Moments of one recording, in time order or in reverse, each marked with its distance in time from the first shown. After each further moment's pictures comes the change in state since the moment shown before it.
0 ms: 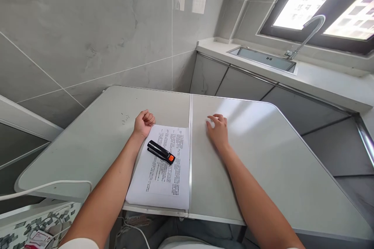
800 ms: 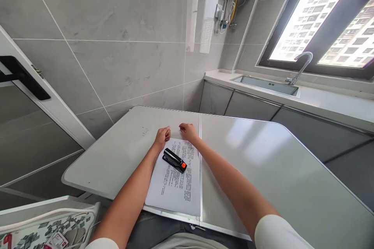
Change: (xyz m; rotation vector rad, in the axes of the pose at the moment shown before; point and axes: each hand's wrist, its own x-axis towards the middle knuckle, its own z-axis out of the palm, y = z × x) left_hand -0.009 -0.015 -0.005 0.495 -0.048 0.166; right_hand 0.049 -0.115 0.119 0.231 -0.358 -0.335
